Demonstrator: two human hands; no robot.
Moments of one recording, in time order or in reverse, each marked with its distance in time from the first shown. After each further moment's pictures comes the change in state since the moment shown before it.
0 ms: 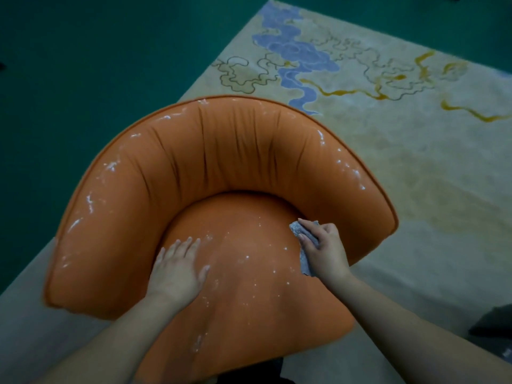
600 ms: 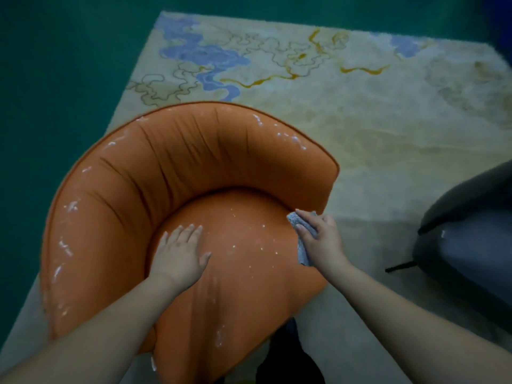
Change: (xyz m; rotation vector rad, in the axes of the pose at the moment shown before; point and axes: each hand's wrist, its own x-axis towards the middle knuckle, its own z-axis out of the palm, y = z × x) left_hand 0.011 -0.004 -0.038 0.223 0.058 0.426; right_hand -0.115 -0.023 -0.005 0.095 0.342 0.220
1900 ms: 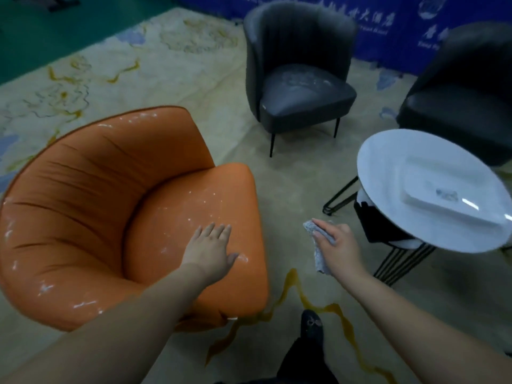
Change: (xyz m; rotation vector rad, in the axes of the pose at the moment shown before) left_hand -0.138 -0.088 -0.002 0.425 -0.031 1.196; right_hand -0.438 -0.138 0.167 0.179 0.888 0.717
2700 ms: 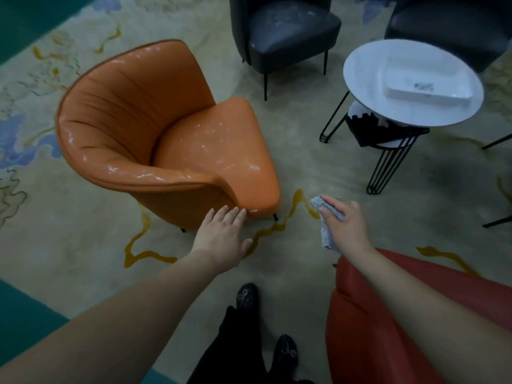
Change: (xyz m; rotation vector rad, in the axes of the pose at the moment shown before) left_hand -0.308 0.015 0.090 0.057 0.033 0.189; right_hand -0.329 0.047 0.031 0.056 0.152 0.080
